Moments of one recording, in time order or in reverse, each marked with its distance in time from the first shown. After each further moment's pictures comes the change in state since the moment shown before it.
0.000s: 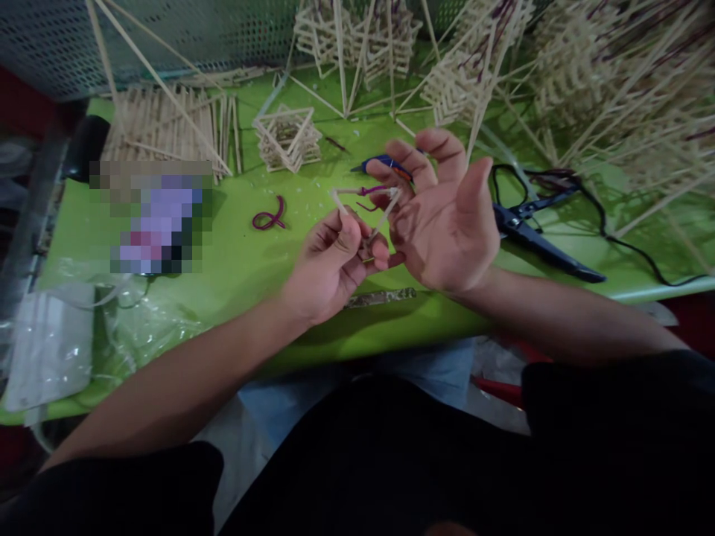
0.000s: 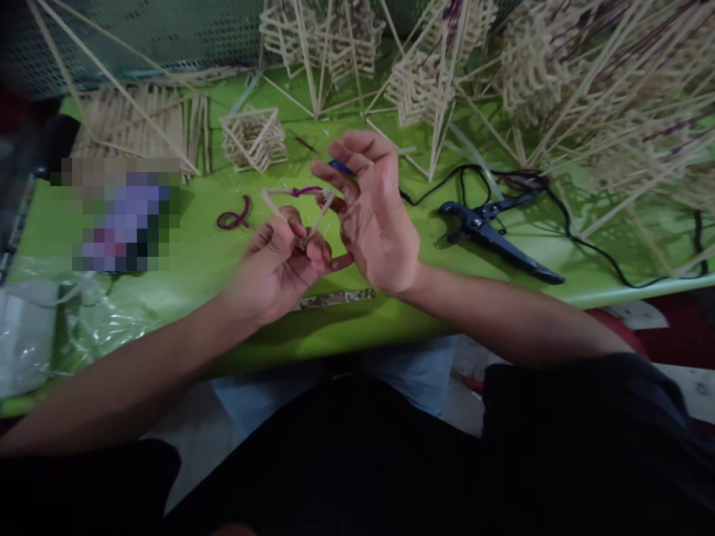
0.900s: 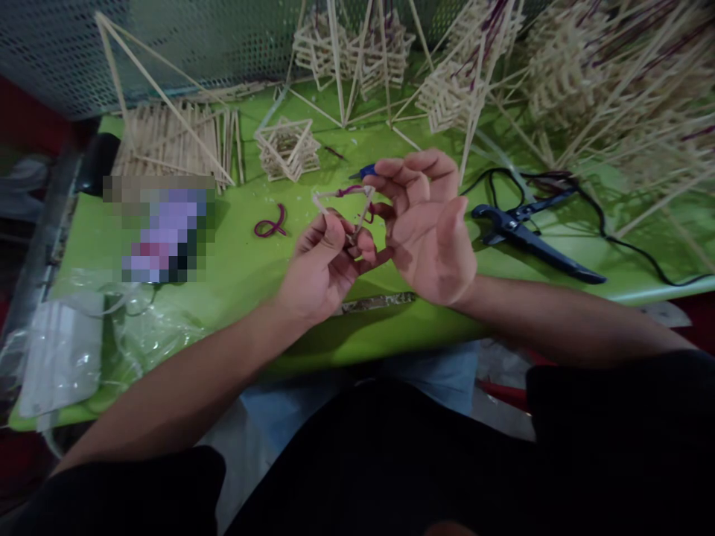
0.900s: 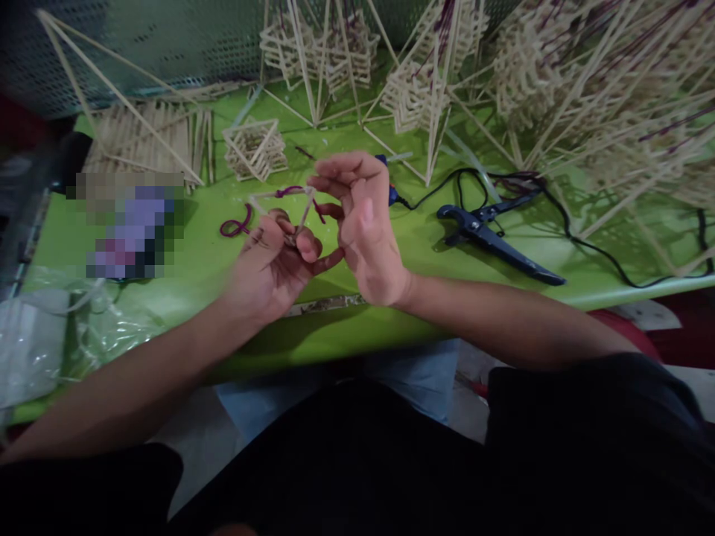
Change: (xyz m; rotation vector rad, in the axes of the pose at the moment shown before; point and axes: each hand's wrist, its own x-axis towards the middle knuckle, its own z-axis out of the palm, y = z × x) left_hand 0.002 0.004 -0.001 0.041 0.116 0.029; right_hand -0.015 -0.001 0.014 -0.145 0.044 -0.039
